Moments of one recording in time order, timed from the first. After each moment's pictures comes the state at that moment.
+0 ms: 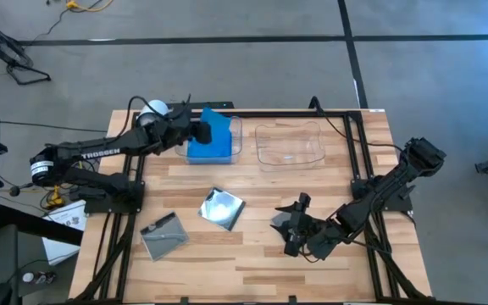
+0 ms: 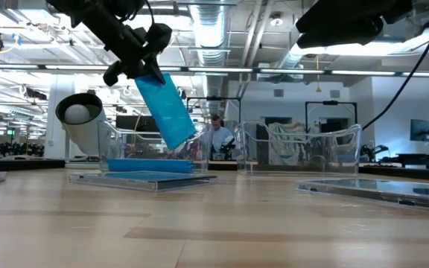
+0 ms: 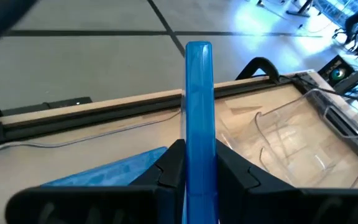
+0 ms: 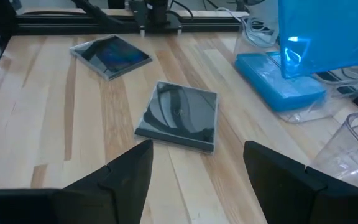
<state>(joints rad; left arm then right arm) 0.42 1.16 0.82 -0.17 -0.39 -0.64 0.67 1.50 0.87 -0.09 0.87 0.44</state>
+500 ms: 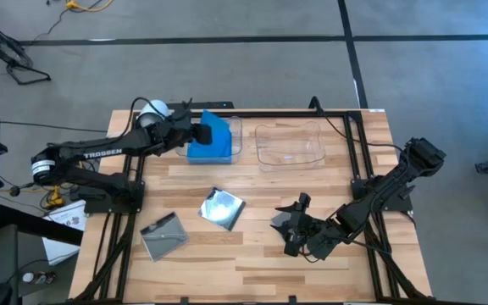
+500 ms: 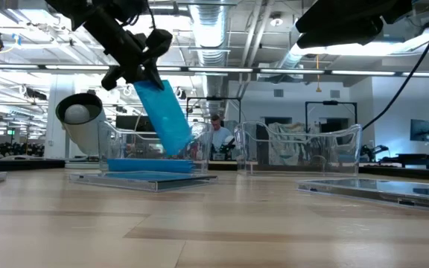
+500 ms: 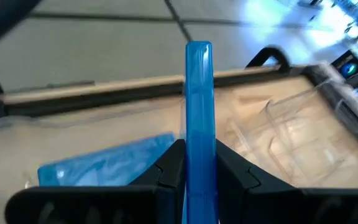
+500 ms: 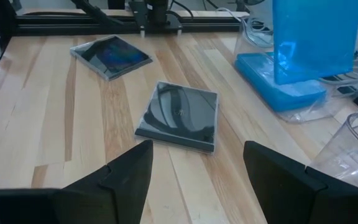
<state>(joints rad) 0.42 1.19 0.81 -0.20 -0.38 -0.70 0.67 1.50 0.87 -0.09 0.87 0.44</state>
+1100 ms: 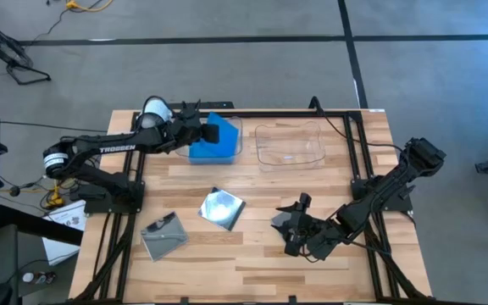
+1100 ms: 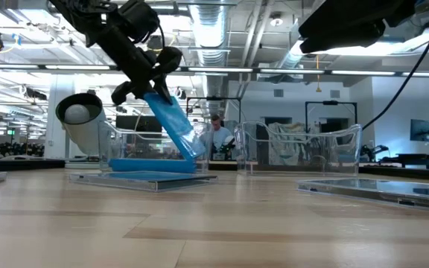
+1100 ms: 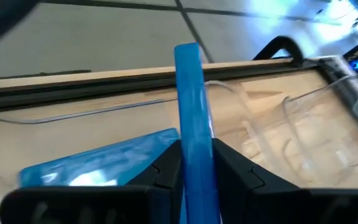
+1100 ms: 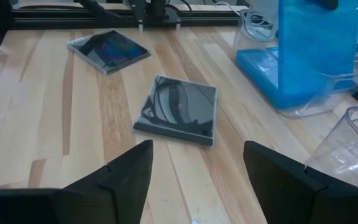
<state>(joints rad) 0.45 1.33 0.82 -0.12 -0.33 -0.72 0.67 1.50 0.87 -0.12 0.86 0.47</state>
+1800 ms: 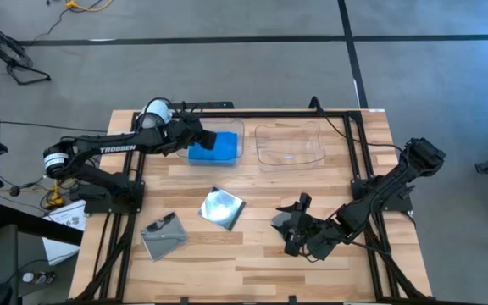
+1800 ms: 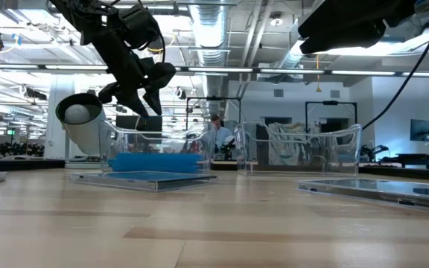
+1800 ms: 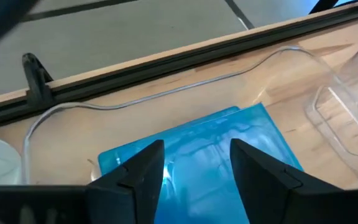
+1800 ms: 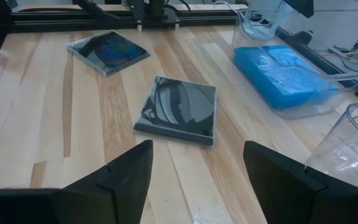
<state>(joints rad) 0.45 1.33 0.82 -0.28 -0.43 -0.58 0.67 1.50 0.87 -0.12 0.86 0.49</state>
